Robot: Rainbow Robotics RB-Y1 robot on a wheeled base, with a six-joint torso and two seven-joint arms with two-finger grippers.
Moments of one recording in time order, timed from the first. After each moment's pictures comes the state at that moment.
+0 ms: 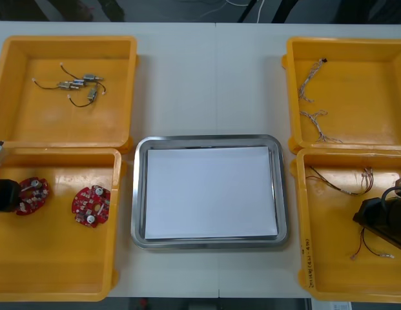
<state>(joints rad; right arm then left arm) 0.08 -0.41 -0.27 -1.96 -0.47 1.53 1.09 -0.01 0.94 0.07 -1.75 0.90 1.36 -1.42</state>
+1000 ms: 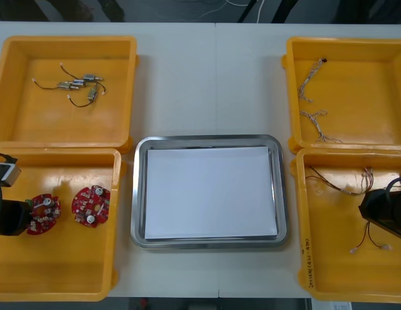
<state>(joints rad) 0.09 -0.42 -0.28 -2.12 -0.47 1.60 1.09 0.19 0.95 0.08 -1.97 0.89 1.26 -1.42</state>
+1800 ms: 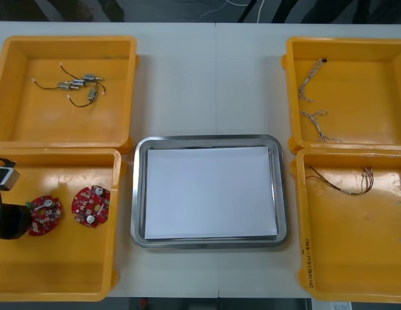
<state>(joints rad) -0.02 -0.67 -0.45 -2.38 -0.86 1.92 1.09 0.23 0.95 0.07 -1.97 0.87 1.20 -1.42</state>
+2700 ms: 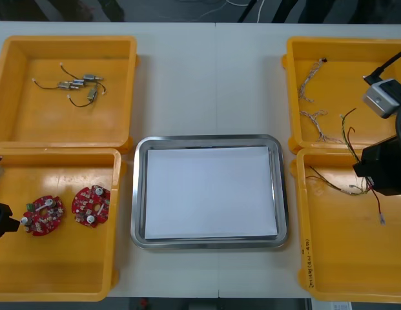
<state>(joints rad) -0.34 -0.90 -0.18 -2.46 -1.25 1.92 1.16 0.21 0.97 0.22 -2.07 1.00 1.51 -1.42</state>
